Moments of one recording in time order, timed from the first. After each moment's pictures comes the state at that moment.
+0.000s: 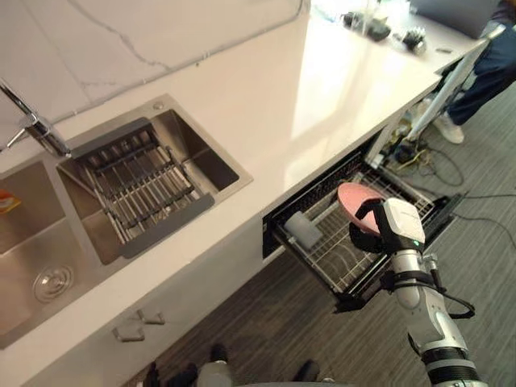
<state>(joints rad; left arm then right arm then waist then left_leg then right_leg) 0.27 0.06 0.25 0.90 -0.06 -0.21 0.13 -0.09 -0.39 -0.07 0.30 -0.78 -0.11 -0.30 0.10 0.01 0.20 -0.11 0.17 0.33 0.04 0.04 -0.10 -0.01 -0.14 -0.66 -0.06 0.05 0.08</state>
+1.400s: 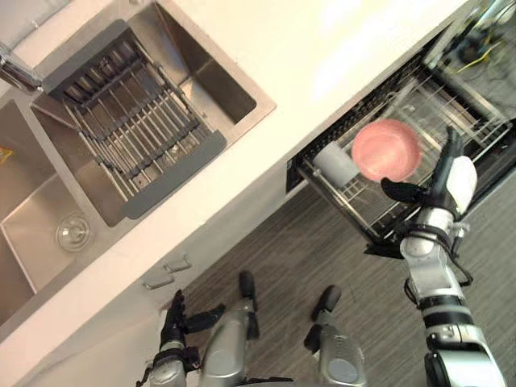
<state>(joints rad) 0.16 0.12 0.05 0.80 -0.16 -0.24 0.14 -0.26 -0.39 -0.21 0.31 -0.29 0.02 -0.59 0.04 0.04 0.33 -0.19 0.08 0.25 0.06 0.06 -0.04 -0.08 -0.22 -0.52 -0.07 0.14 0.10</state>
